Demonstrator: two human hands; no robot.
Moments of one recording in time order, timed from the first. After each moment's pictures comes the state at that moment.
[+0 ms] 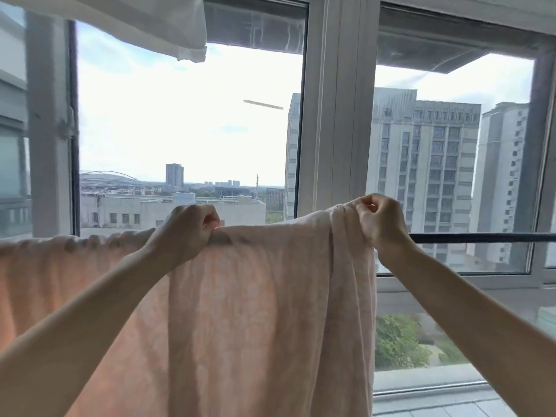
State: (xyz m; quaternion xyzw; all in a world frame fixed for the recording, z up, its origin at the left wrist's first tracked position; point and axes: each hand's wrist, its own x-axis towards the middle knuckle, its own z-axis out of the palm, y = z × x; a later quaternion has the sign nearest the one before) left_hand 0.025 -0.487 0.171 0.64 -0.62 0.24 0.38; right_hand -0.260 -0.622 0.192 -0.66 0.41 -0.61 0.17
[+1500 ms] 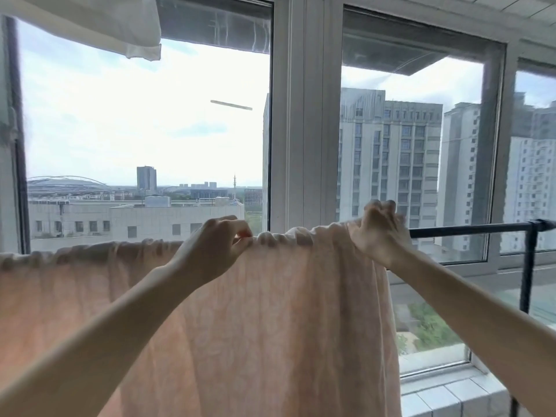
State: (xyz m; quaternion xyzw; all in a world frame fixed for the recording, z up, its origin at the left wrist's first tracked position) left_hand -0.051 -0.529 0.164 0.55 -0.71 0.25 0.36; right_hand -0.313 -0.633 0.185 -0.70 0.58 -0.40 -0.07
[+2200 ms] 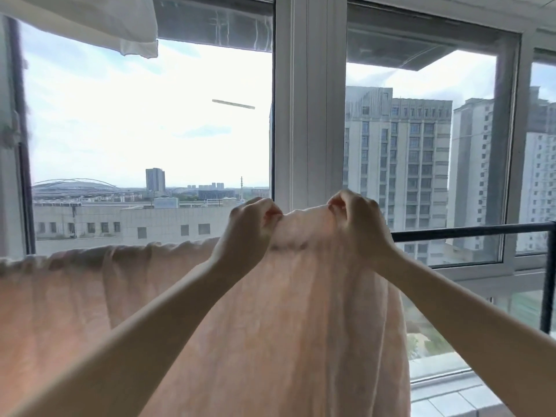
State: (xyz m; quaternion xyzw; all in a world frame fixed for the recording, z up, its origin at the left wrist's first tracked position) left_hand -0.097 -0.560 0.176 0.48 -0.69 0.23 0.49; right_hand -0.287 -0.643 0.184 -0.77 0.35 -0.53 -0.08
